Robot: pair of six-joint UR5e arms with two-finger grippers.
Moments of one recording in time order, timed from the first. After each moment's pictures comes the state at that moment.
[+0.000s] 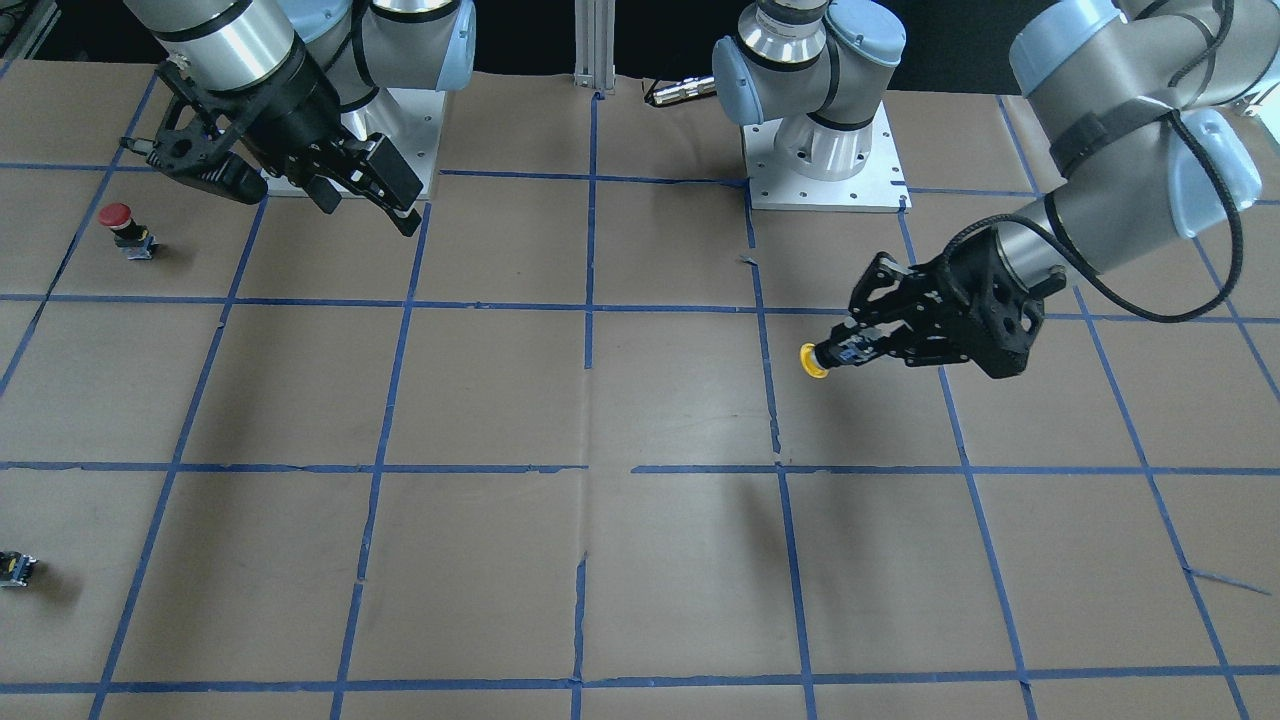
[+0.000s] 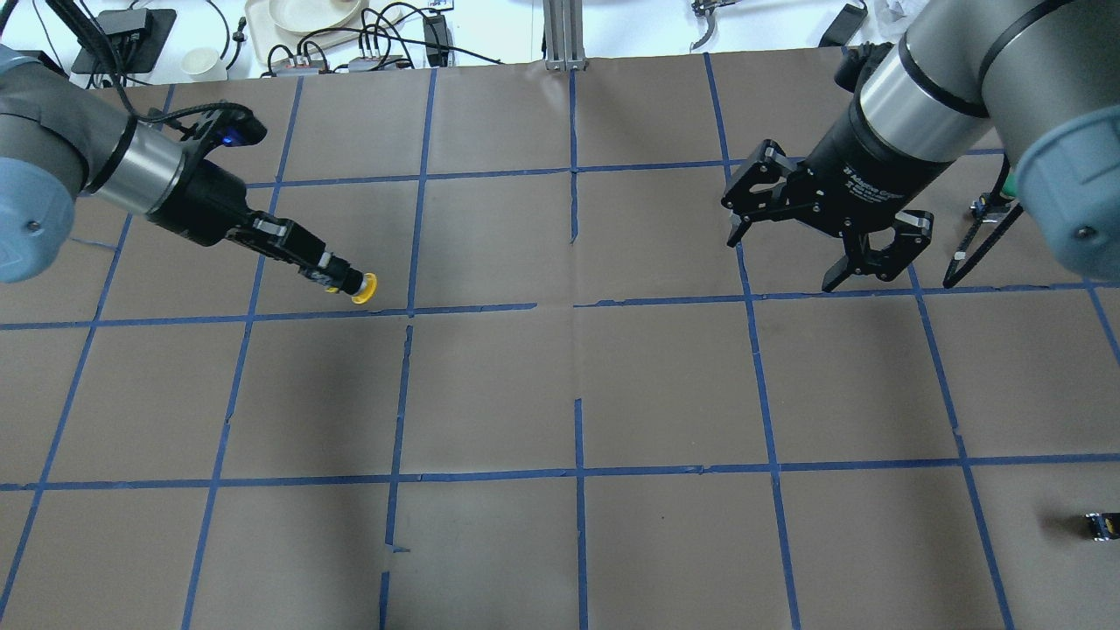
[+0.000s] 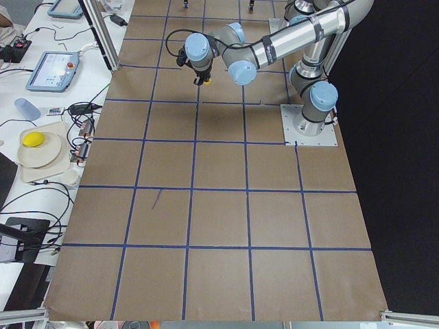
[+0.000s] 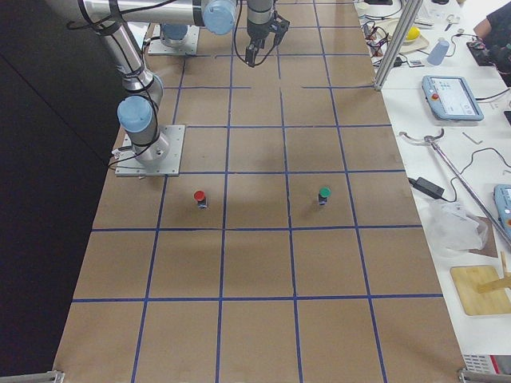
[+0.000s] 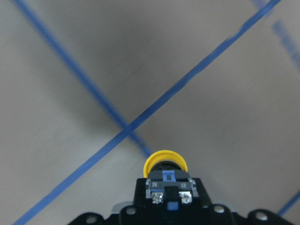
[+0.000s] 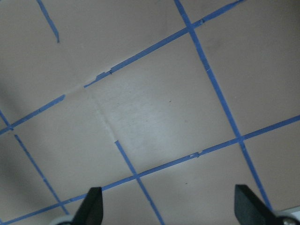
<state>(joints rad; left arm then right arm) -1.30 -1.62 -1.82 -1.52 0.98 0.73 1.54 -1.69 1.72 -1.57 -1.28 0.48</state>
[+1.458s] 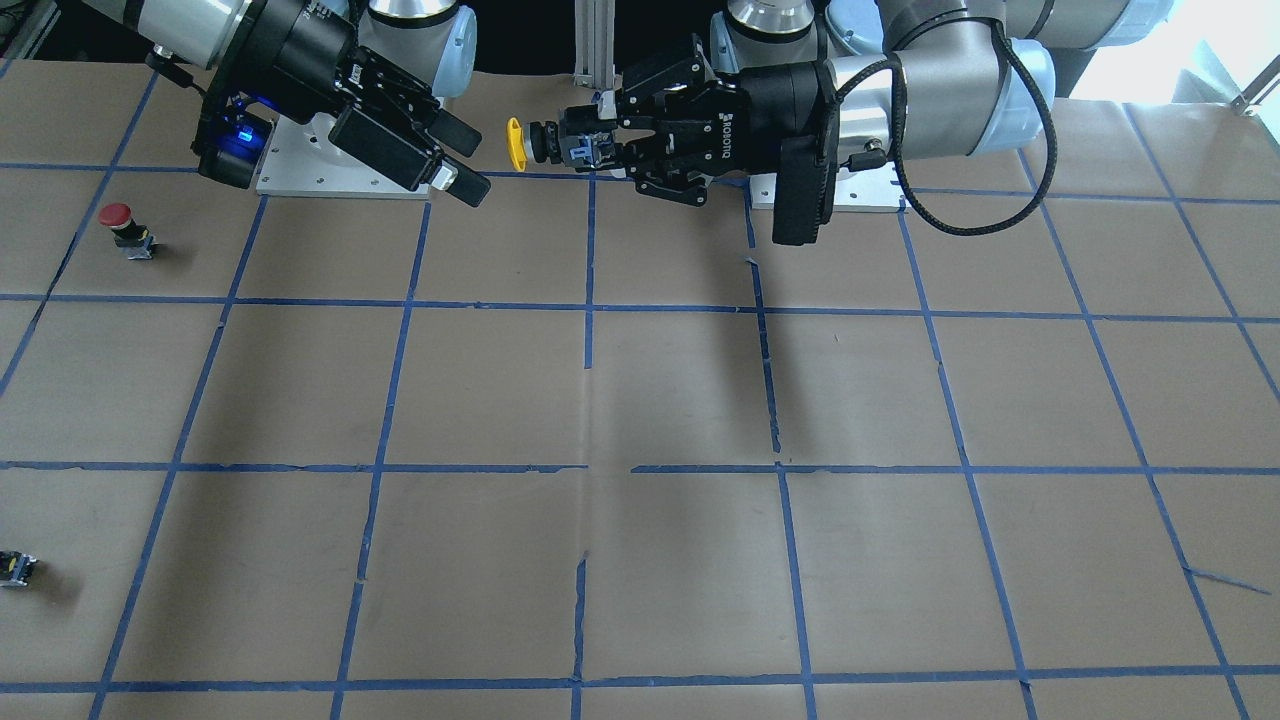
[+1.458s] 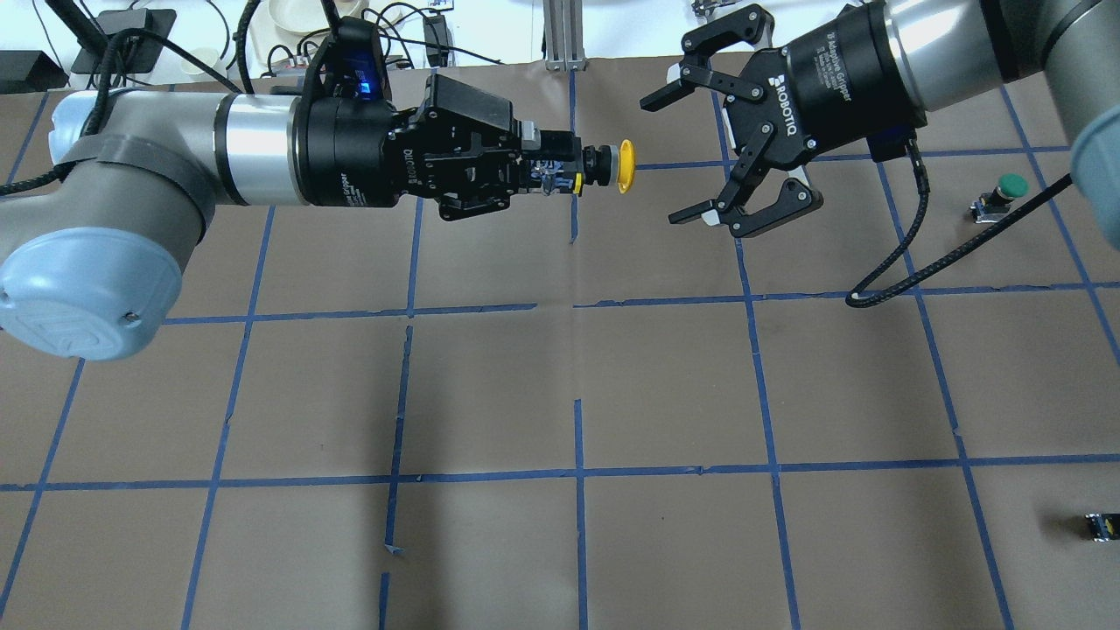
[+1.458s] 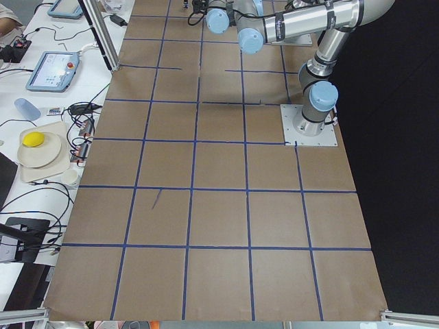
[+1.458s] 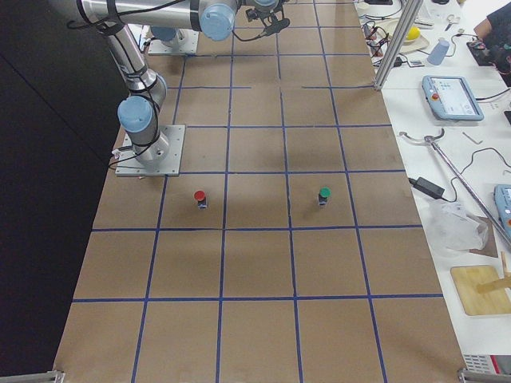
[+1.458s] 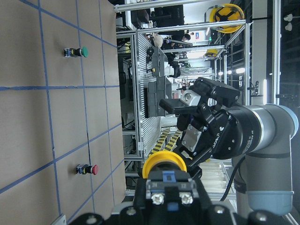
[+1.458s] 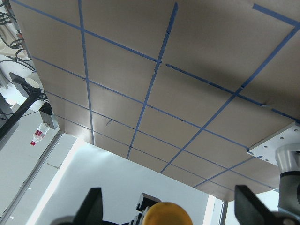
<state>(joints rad) -1.52 -1.51 -1.89 -1.54 0.15 0.27 1.47 -1.69 1.73 -1.59 -0.65 1.09</state>
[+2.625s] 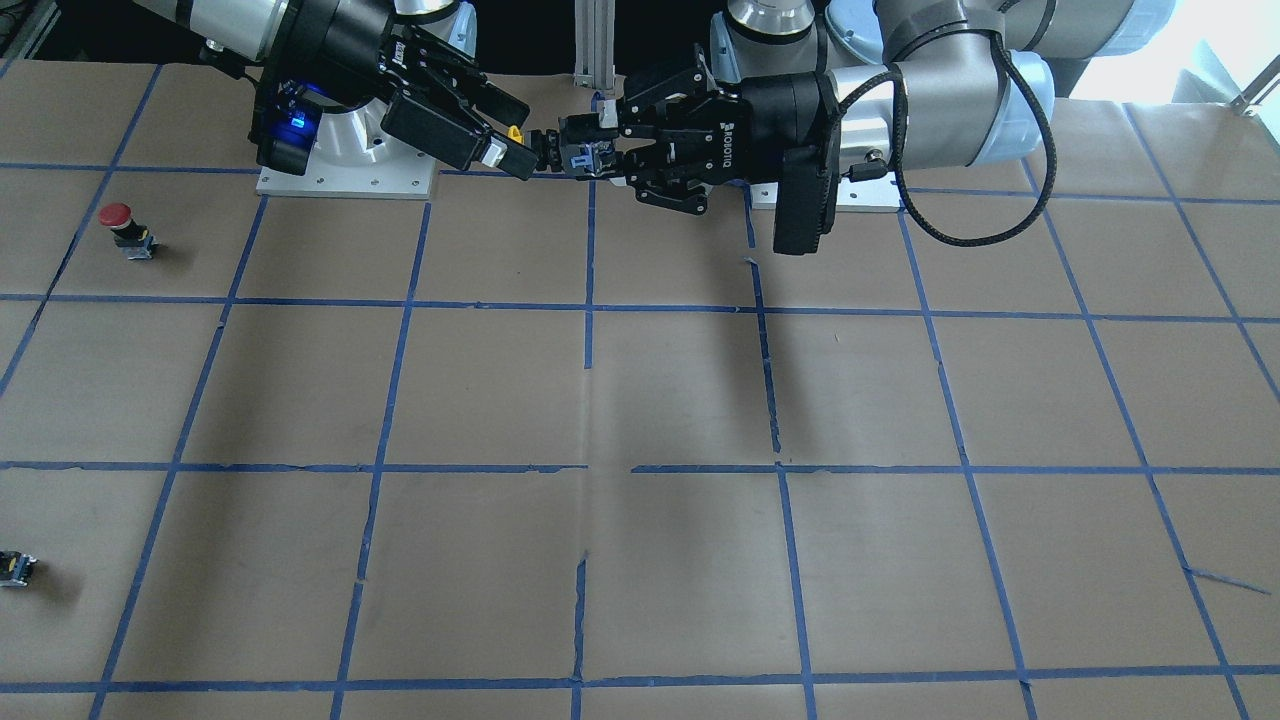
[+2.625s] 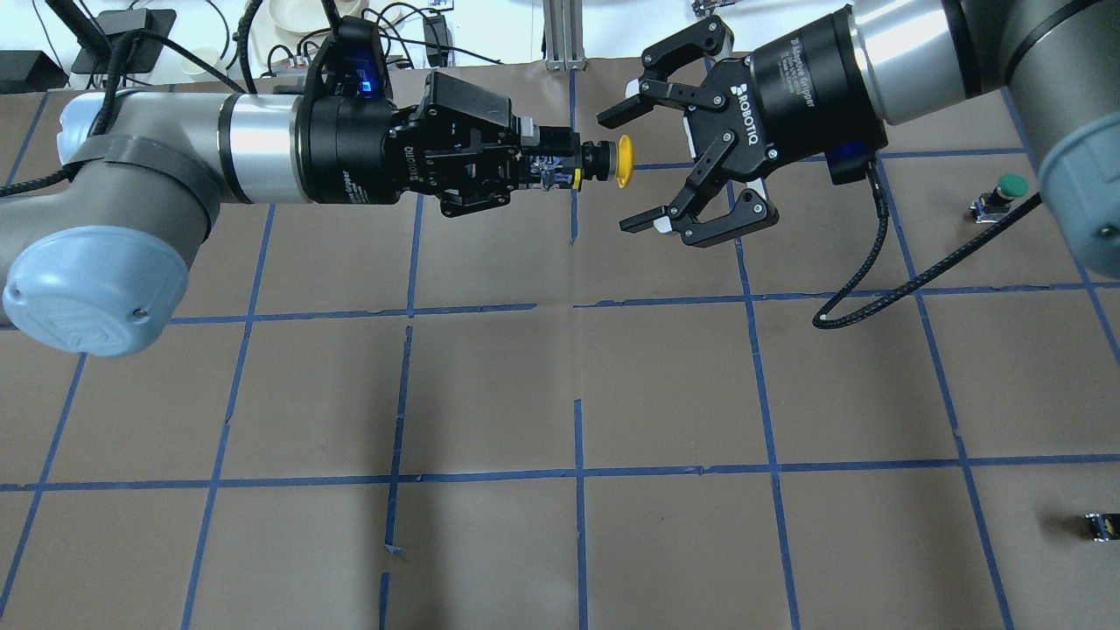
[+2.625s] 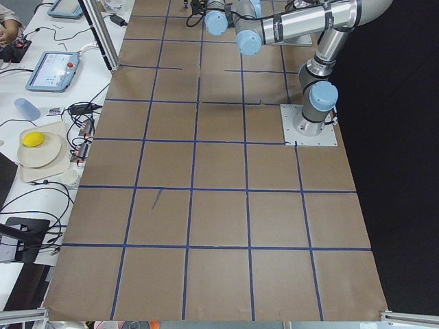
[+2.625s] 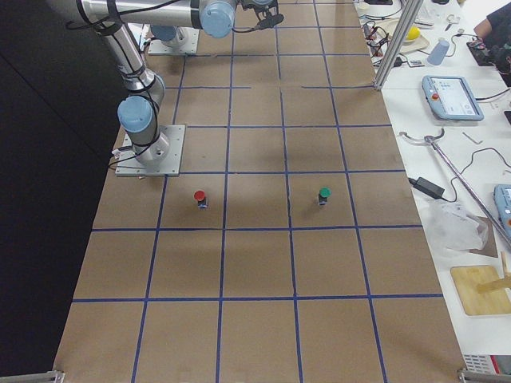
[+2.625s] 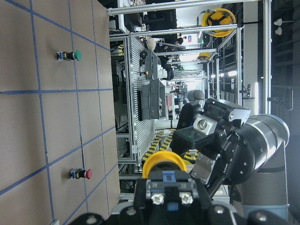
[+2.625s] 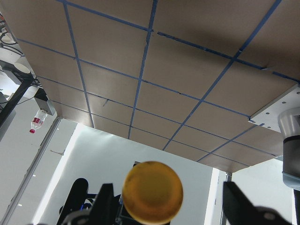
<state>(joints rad) -1.52 -1.53 -1.89 -1.52 0.15 0.27 1.51 -1.70 1.73 -1.58 -0.59 1.17</state>
